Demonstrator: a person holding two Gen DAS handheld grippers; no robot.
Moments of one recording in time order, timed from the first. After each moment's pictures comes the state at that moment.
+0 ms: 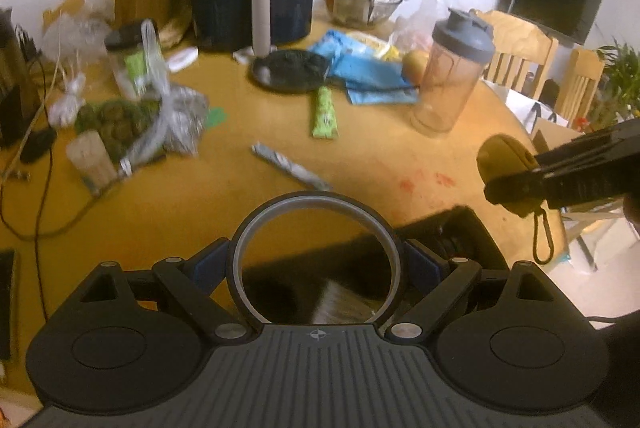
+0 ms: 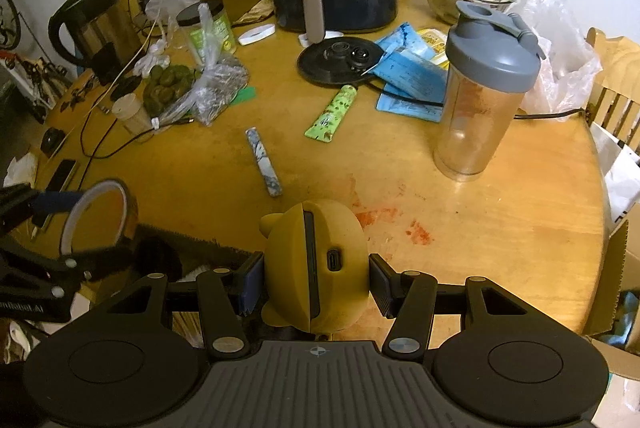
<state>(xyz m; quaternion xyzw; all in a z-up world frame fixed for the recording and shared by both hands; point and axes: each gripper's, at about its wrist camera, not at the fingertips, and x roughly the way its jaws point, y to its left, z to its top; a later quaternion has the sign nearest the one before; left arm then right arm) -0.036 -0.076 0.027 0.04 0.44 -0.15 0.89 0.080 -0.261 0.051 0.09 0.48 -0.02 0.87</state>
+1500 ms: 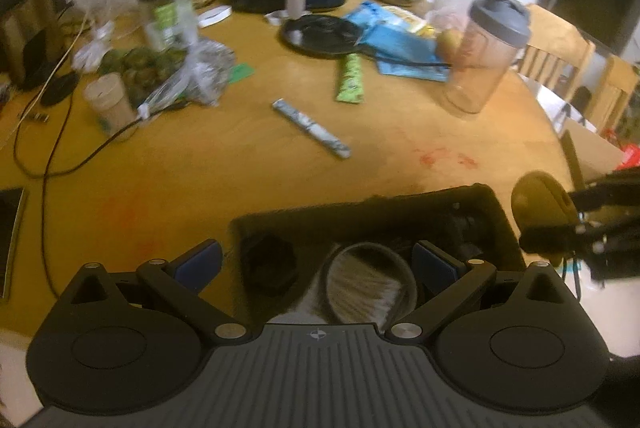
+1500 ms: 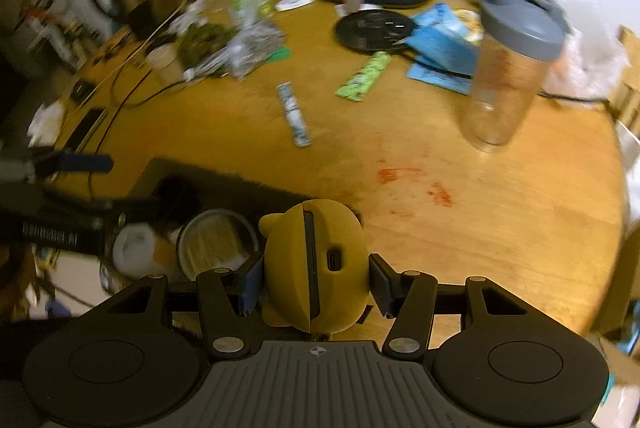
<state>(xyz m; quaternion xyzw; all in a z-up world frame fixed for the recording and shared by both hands) -0.043 -0.075 0.014 0.01 0.48 -0.08 0.88 0.050 -0.249 0.036 0.05 0.50 0.05 0.86</state>
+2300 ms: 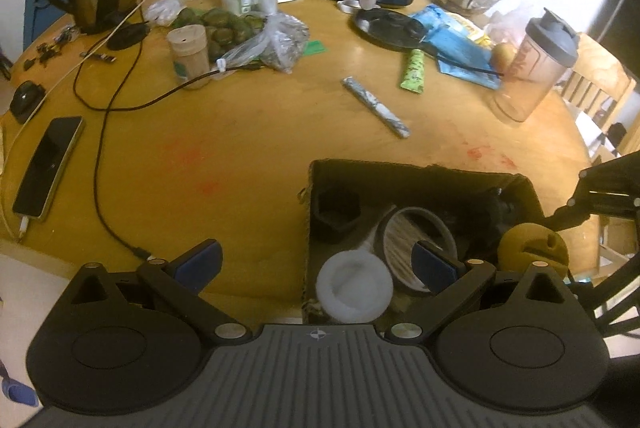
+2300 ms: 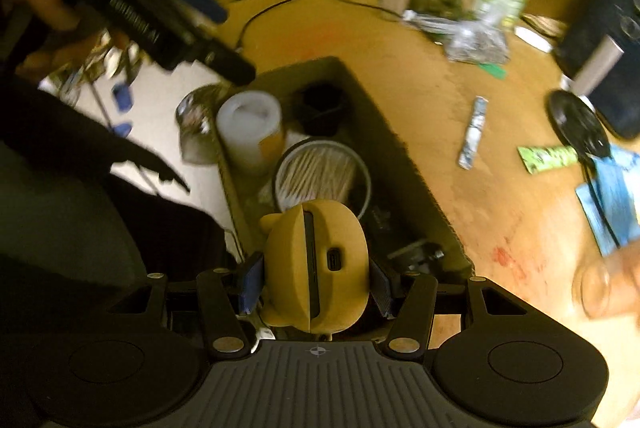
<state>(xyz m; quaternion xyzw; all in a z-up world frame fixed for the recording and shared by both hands) -0.081 -0.037 0.017 -0.04 0.49 0.00 0.87 0.051 -0.192 0.012 -0.23 0.48 0.35 0.77</state>
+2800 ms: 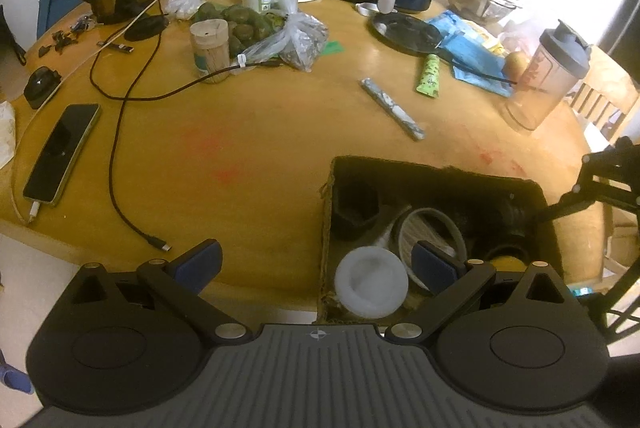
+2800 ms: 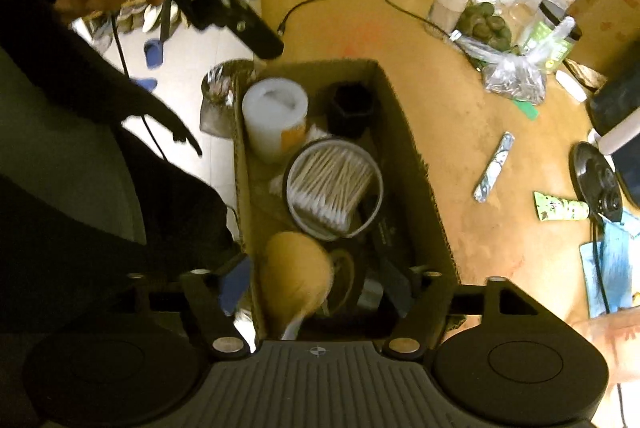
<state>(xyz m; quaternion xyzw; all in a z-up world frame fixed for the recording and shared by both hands) -0.086 -0.026 0.018 -0.05 0.48 0.01 0.87 0.053 -0.187 0.014 -0.28 0.46 0.39 0.75</state>
